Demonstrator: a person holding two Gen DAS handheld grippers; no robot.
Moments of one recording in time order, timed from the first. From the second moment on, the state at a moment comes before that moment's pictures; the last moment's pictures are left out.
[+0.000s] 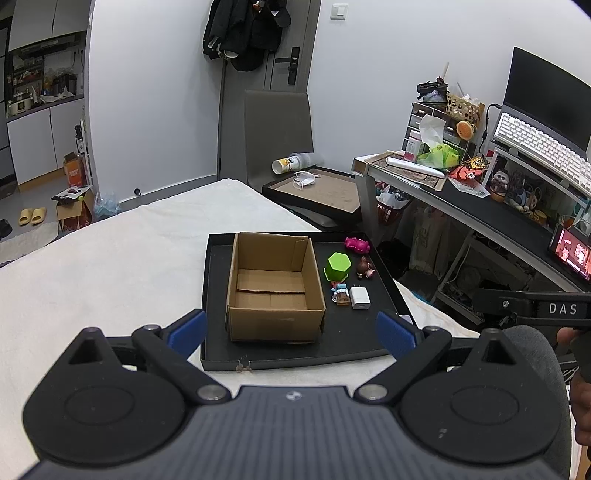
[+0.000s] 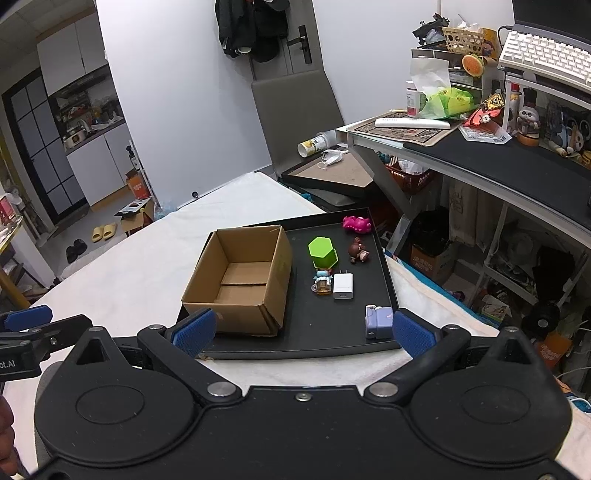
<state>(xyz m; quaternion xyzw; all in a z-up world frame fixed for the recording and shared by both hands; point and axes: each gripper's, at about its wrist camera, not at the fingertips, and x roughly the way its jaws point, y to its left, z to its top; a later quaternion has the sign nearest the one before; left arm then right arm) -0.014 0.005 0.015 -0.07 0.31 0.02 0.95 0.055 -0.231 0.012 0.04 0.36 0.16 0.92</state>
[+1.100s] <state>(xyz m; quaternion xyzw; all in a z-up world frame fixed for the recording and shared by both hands) 0.010 0.006 0.009 -0.06 0.32 0.02 0.94 0.074 -0.230 0.005 0.03 0.36 0.15 0.92</state>
